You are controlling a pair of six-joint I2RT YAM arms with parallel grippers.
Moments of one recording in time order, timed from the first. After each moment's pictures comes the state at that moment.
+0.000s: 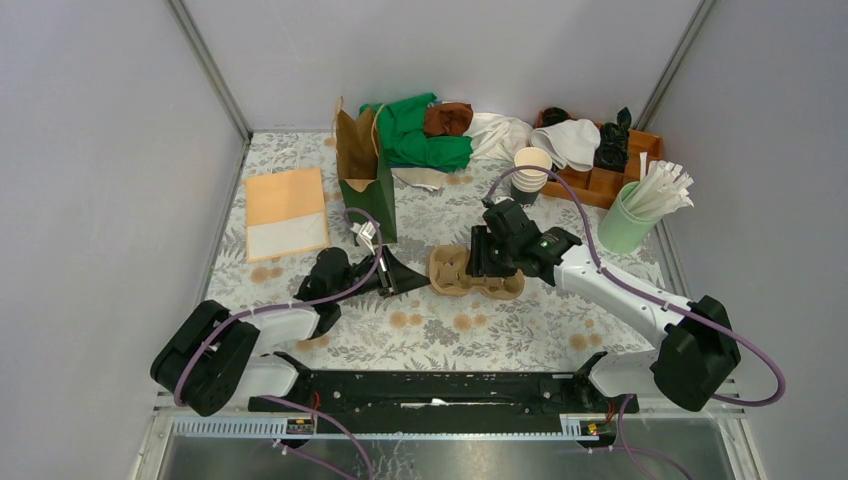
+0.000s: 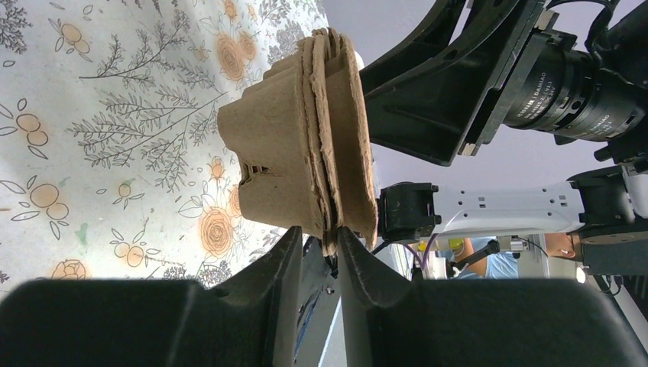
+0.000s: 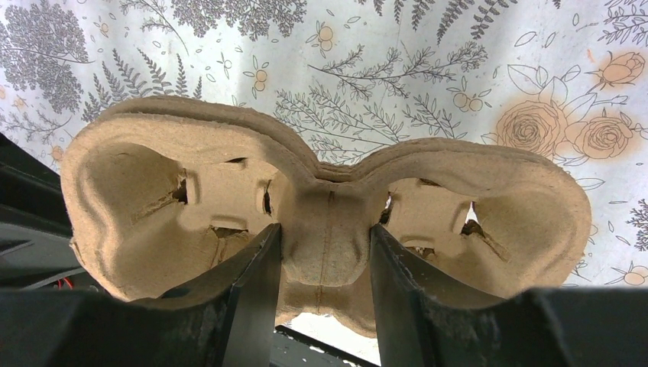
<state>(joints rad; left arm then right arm) -0.54 1.27 0.28 0.83 0.63 -1.10 0.71 1.32 0.99 -0.59 0.02 0.60</state>
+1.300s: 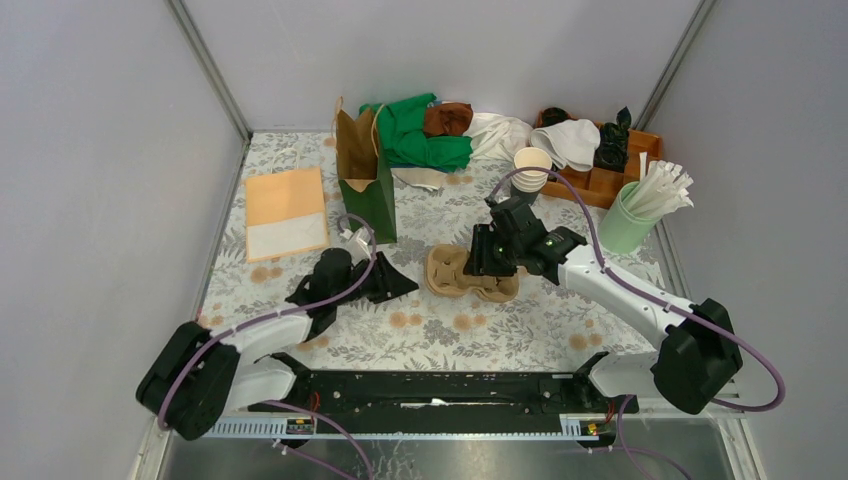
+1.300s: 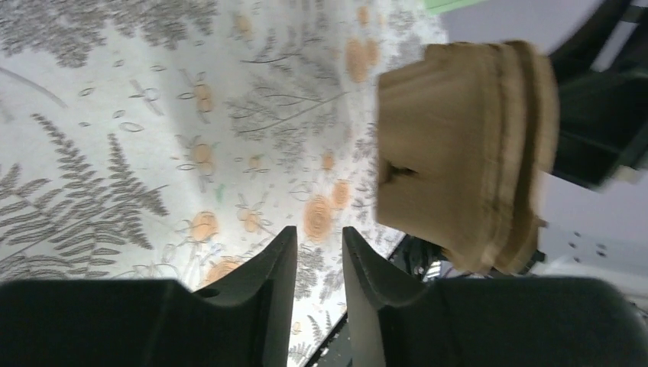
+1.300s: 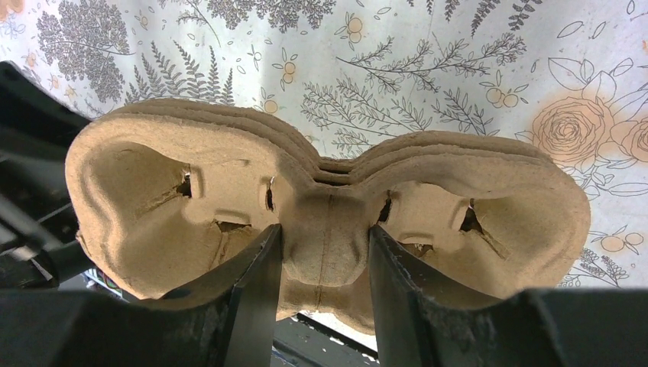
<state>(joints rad) -0.55 1.20 0.33 0.41 0.43 -0.90 0.66 1.31 0.97 -0.56 -0.10 0.61</state>
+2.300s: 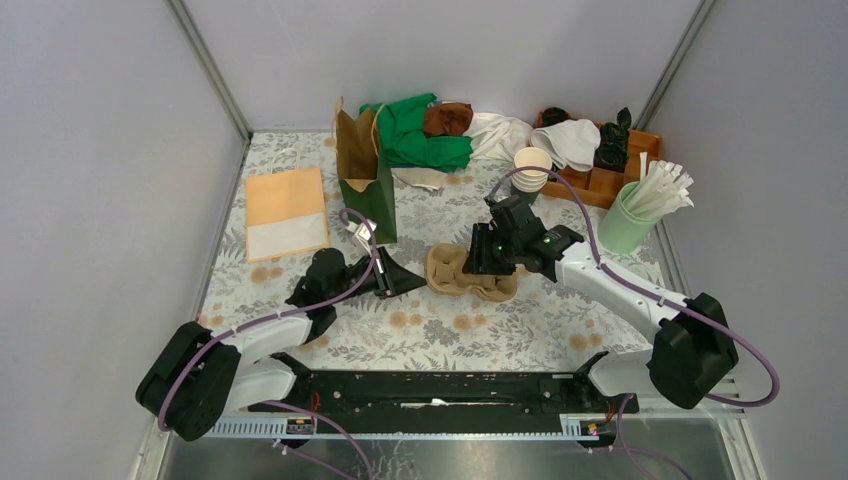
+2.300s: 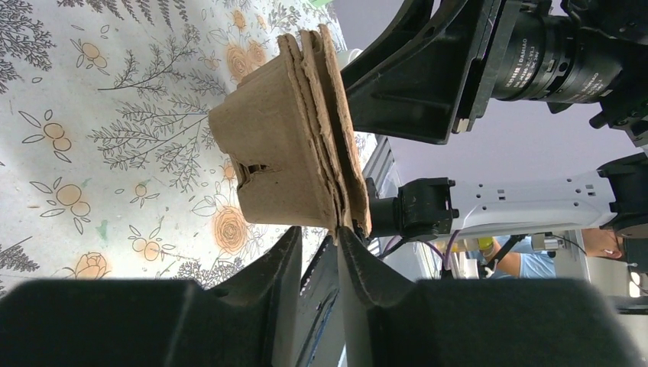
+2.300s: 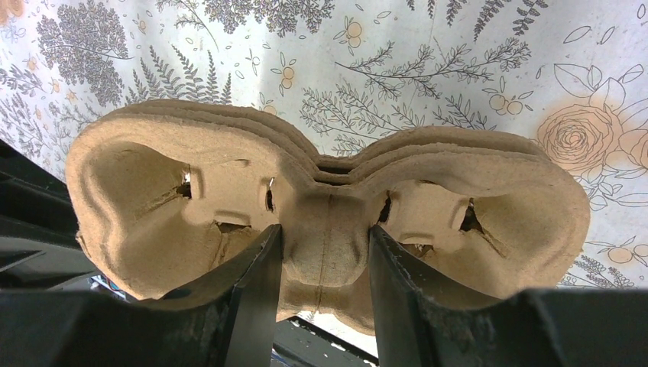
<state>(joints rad) -0.55 1.15 0.29 0.68 0.60 -1.00 0.64 1.34 0.96 -0.53 -0.13 0.61</state>
